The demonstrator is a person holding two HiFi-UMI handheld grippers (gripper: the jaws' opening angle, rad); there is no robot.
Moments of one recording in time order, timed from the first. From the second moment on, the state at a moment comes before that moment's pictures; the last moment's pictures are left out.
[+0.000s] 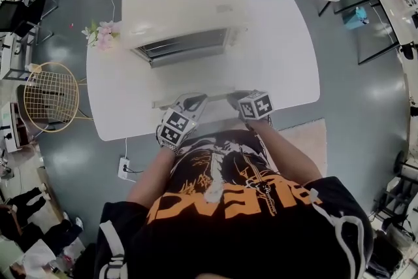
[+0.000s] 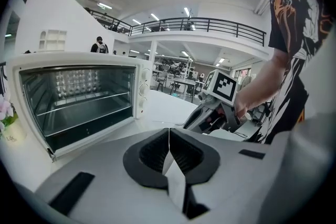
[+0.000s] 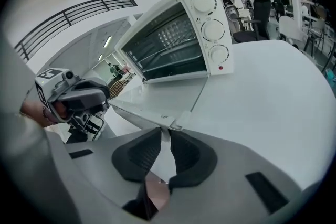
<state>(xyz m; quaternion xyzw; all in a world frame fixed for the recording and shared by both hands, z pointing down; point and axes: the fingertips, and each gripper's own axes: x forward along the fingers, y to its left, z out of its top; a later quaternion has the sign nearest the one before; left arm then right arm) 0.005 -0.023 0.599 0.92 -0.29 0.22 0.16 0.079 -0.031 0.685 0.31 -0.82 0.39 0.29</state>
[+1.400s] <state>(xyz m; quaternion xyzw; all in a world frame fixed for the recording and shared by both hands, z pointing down) -0.027 -0.039 0.599 0.91 -0.32 0.19 0.18 0.093 -0.001 0.752 0.30 -0.77 0.42 0.38</state>
